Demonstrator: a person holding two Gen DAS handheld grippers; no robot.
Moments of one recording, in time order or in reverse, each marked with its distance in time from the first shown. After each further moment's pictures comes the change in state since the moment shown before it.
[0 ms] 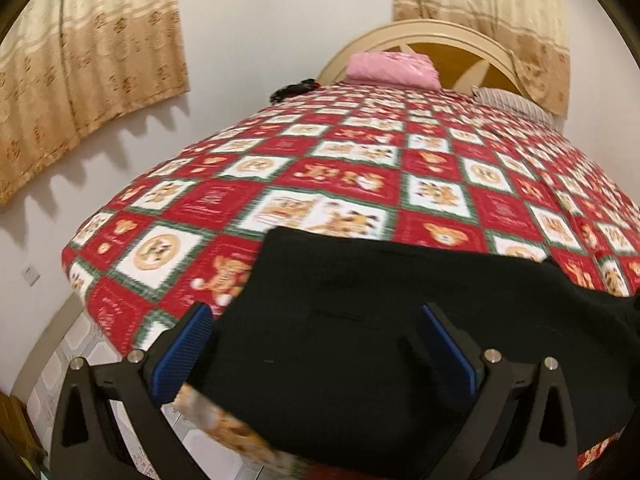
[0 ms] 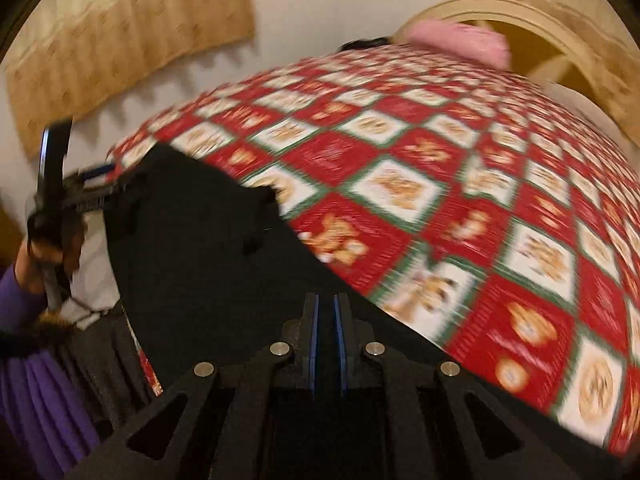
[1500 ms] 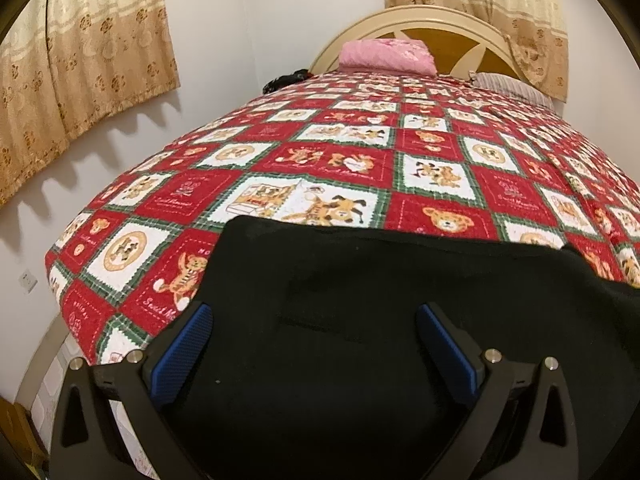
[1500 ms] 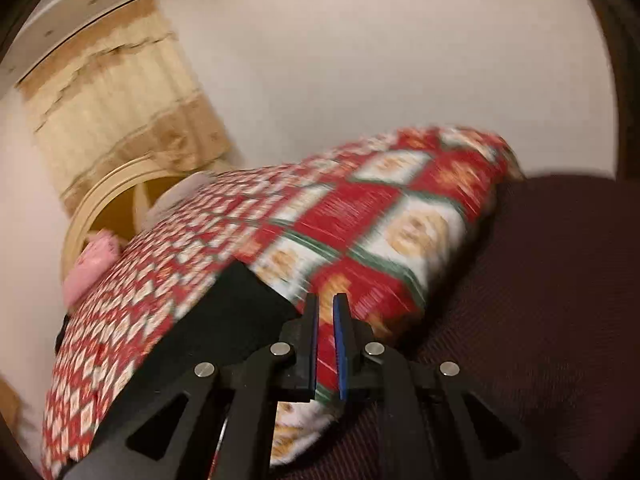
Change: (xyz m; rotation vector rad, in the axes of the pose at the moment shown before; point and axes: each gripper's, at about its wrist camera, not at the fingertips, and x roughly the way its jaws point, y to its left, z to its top) left arm 0.030 -0.025 -0.003 0.039 0.041 0.010; right arm -0.307 -0.149 -0.303 1.197 -0.591 -0.897
